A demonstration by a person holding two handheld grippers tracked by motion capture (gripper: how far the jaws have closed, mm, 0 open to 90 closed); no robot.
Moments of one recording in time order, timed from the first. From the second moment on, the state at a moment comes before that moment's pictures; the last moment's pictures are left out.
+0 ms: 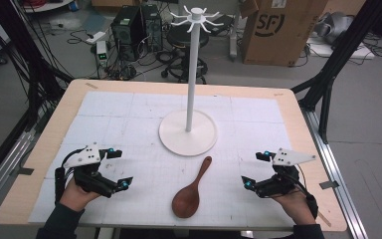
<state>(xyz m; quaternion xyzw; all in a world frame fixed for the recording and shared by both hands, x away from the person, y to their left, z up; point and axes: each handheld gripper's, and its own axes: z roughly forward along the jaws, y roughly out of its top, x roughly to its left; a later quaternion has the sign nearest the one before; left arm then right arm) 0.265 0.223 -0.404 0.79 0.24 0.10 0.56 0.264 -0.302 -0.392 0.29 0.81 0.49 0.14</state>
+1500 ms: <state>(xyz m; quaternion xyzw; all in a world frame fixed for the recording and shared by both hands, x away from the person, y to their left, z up) 0.262 0.223 -0.403 0.79 0.24 0.09 0.55 0.267 -0.220 -0.393 0.17 0.88 0.44 0.05</state>
